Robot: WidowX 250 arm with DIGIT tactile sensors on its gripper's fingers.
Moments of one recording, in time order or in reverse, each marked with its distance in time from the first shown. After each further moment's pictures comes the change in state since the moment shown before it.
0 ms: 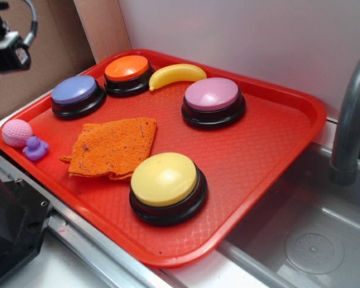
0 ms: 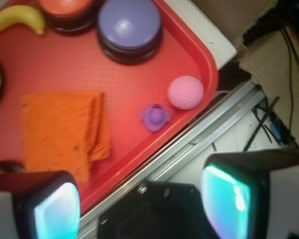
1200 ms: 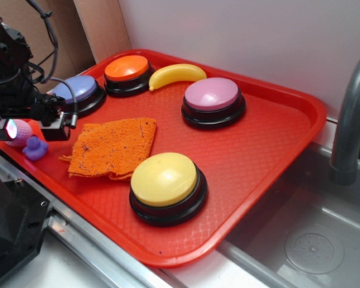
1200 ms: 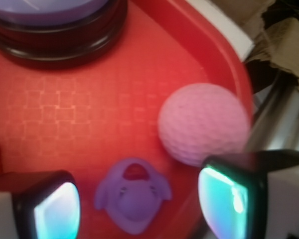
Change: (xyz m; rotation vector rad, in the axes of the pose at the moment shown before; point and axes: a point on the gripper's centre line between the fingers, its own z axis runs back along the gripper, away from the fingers) arm 0.030 0.004 -0.115 0.135 -0.132 0.038
